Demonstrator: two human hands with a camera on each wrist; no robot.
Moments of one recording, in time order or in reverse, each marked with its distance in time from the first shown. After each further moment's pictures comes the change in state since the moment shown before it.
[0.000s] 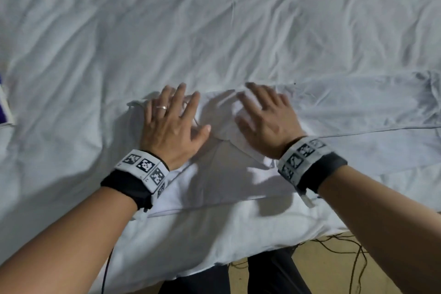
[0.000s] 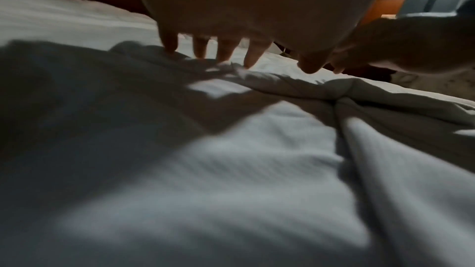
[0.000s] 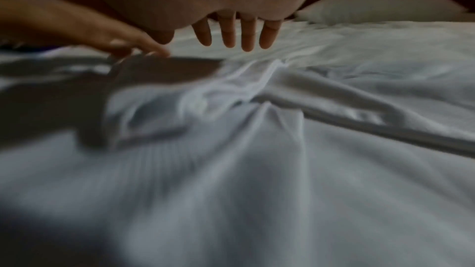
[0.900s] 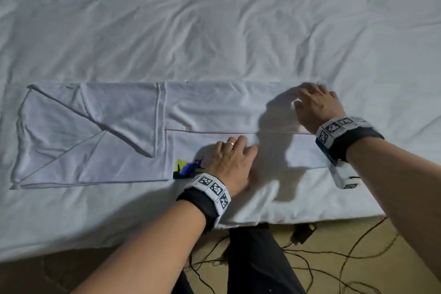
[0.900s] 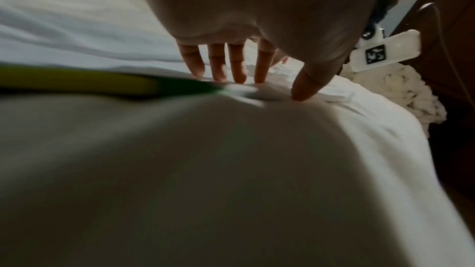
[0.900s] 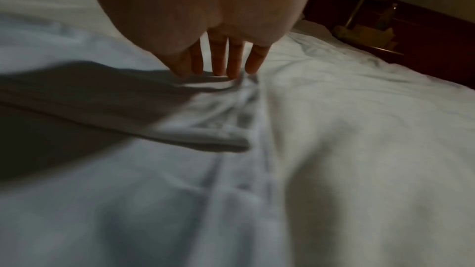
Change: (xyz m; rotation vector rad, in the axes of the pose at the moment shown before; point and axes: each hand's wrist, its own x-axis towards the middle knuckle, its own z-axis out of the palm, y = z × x) left_hand 0.014 0.382 0.060 -0.061 -0.186 0.183; right_hand -0.106 0.341 -0.086 -0.106 -0.256 0.283
